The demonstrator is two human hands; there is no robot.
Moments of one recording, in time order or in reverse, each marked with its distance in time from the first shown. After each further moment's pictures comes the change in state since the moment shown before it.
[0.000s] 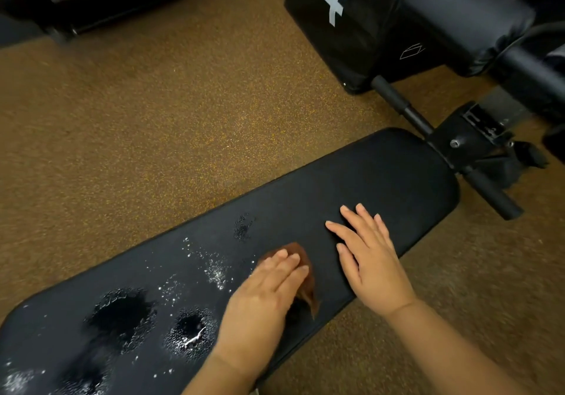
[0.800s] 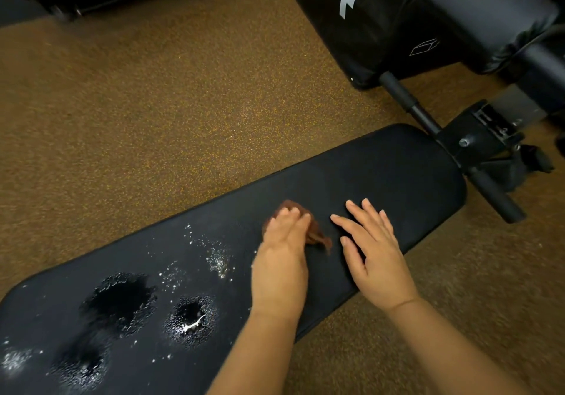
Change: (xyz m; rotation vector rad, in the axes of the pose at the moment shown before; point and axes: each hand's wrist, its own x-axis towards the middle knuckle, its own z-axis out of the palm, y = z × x) left_hand 0.048 0.013 0.020 -0.225 0.110 -0.380; right_hand 0.002 0.001 0.001 0.075 0.013 0.023
